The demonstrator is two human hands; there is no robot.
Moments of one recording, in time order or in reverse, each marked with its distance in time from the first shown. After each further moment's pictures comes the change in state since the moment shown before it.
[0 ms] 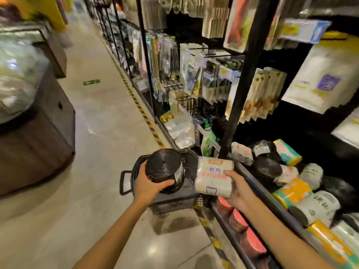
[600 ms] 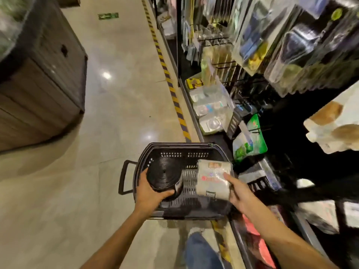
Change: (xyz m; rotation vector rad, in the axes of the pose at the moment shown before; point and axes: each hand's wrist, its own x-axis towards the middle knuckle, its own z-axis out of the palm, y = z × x) left_hand 0.232 -0.124 0.057 0.102 0.074 -0.382; right_hand 0.339 0.001 0.043 -0.379 0.232 0.330
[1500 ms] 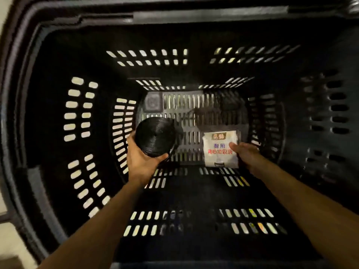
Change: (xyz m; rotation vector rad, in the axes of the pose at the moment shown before) left_hand 0.260 -0.370 0.205 0.145 -0.027 -0.410; right_hand 0.462 0.218 -0.034 -0.436 0.170 0.325
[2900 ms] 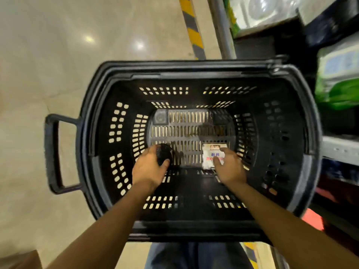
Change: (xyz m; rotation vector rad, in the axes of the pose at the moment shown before) left_hand -0.083 0.089 -0.063 0.590 -0.137 0.163; right_hand -0.137 -0.024 0.023 -0.810 0.245 -0.469
